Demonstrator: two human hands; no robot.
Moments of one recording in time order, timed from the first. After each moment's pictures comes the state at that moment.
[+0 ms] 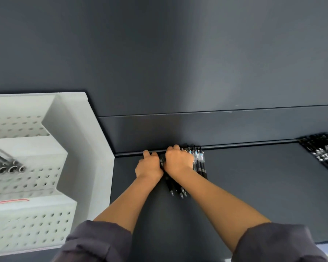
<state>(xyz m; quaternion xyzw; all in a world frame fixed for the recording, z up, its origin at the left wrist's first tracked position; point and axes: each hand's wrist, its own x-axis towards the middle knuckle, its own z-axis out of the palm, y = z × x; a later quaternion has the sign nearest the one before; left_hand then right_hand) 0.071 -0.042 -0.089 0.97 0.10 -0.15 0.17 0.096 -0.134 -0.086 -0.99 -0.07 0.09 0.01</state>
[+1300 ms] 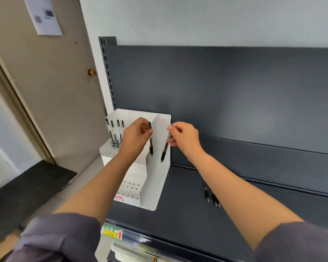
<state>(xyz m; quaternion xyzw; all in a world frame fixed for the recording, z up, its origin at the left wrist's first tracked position) -0.081 0.096 0.101 0.86 0.14 0.32 0.37 -0.008 -0.048 0.100 -0.78 -0.23 0.00 0.58</state>
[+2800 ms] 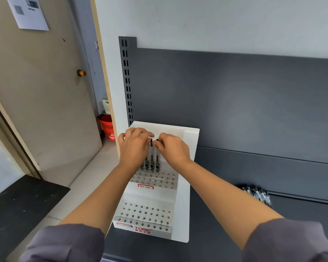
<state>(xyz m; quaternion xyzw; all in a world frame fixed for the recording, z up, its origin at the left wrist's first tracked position) -0.045 0.227 0.076 0.93 0.10 0.33 0.12 0.008 0.104 0.084 -0.92 -0.30 -0.12 0.24</state>
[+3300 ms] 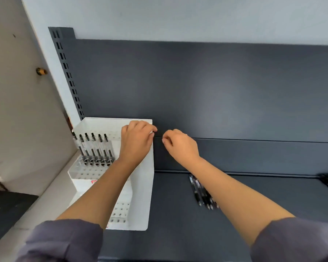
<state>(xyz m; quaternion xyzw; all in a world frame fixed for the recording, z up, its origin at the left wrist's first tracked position) -0.013 0.092 0.087 0.93 -0.03 0.34 0.12 0.031 -0.057 0.076 -0.93 -0.25 -0.16 0.22</state>
